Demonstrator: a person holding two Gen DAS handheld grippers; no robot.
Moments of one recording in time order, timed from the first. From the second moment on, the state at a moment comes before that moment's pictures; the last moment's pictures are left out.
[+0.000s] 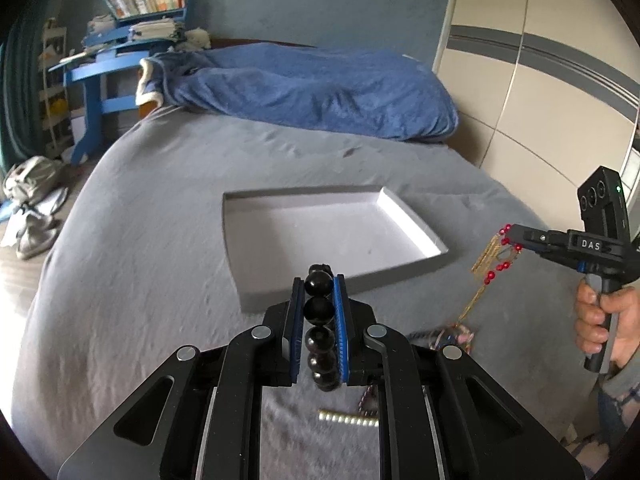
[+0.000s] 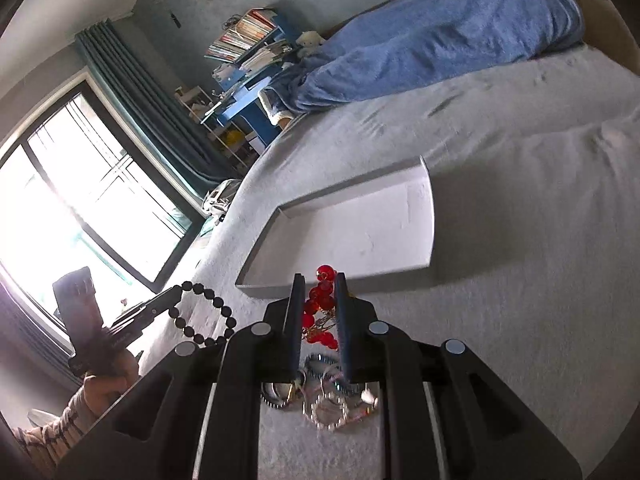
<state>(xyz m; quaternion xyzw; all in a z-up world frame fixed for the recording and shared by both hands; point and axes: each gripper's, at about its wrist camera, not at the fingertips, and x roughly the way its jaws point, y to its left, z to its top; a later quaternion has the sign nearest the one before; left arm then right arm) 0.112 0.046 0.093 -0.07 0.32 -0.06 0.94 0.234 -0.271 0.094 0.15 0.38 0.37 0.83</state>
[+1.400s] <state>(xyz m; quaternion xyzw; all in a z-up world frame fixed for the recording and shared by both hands) 0.185 0.046 0.010 -0.02 0.36 0.00 0.93 0.291 -0.186 0.026 -0.09 0.39 0.27 0.87</state>
